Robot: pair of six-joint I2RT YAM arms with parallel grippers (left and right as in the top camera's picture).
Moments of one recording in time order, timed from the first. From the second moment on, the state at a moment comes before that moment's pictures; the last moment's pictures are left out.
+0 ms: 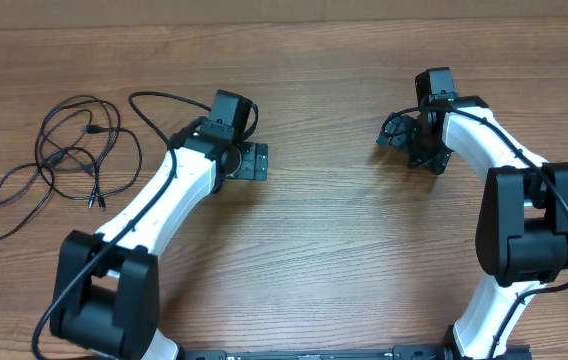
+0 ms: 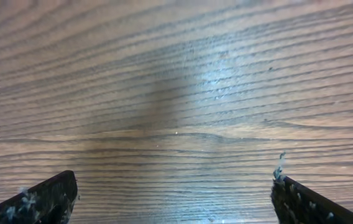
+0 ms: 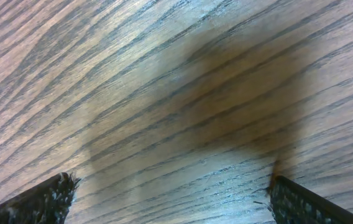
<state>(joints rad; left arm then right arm) -0.34 1.73 1.21 -0.65 -0.11 -0.27 0.07 2.02 1.38 -0.70 -0.06 0.56</state>
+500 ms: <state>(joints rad) -0.34 1.60 1.21 -0.65 -0.12 -0.27 0.07 2.02 1.38 -0.70 -0.06 0.56</state>
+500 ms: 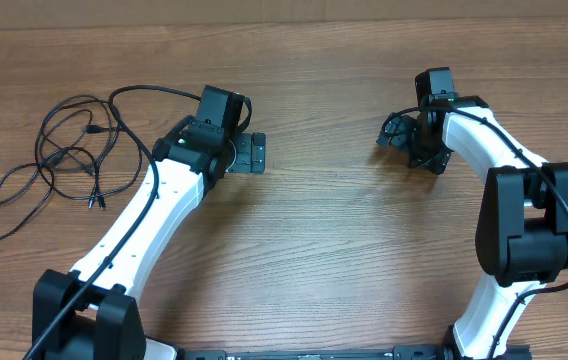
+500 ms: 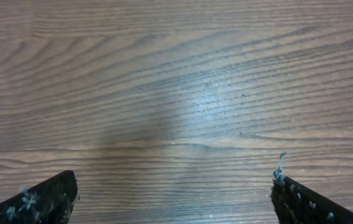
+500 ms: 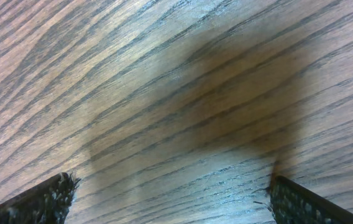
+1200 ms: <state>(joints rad) -0.33 1.48 0.86 0.05 -0.18 -0.18 0.07 2.02 1.38 -0.70 -0.06 0.56</state>
